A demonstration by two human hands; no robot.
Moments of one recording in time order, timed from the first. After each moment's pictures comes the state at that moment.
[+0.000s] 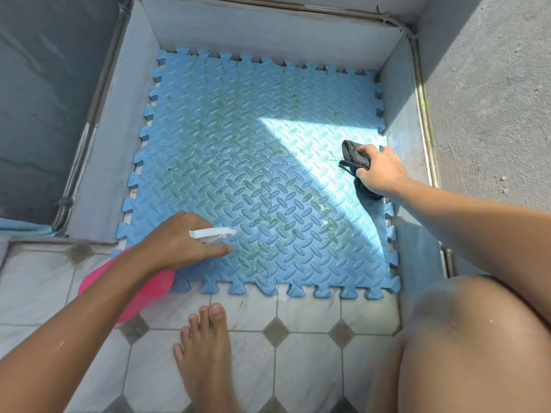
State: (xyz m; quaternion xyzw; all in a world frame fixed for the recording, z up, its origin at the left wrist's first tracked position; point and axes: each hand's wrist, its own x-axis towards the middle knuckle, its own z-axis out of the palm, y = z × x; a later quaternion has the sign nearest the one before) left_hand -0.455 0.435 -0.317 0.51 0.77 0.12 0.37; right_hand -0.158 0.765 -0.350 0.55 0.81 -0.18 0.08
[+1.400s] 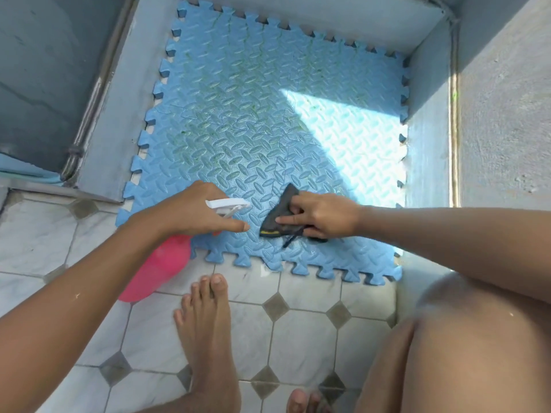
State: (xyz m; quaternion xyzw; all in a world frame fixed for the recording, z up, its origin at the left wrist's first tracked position) left_hand -0.450 0.433 -0.321 0.49 0.73 0.17 0.44; right_hand -0.202 0.638 -0.374 -0.11 0.97 -0.16 0.12
